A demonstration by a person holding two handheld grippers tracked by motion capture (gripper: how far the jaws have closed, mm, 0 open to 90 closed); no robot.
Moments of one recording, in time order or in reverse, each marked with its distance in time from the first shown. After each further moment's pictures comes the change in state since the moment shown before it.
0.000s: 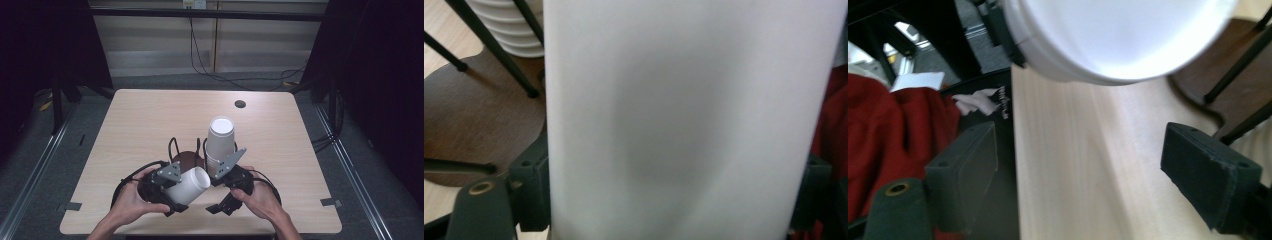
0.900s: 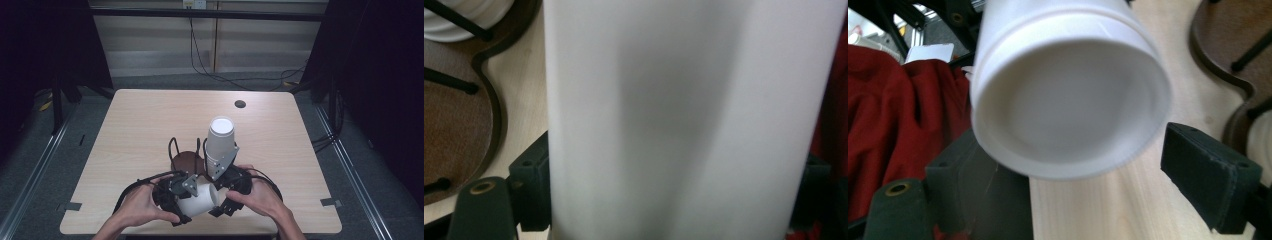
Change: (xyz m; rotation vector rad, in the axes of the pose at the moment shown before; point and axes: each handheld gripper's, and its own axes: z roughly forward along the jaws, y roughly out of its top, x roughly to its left) left arm -0.022 0.023 0.027 0.248 -0.042 0.125; right arm -0.003 0.004 0.003 0.138 0.045 0.022
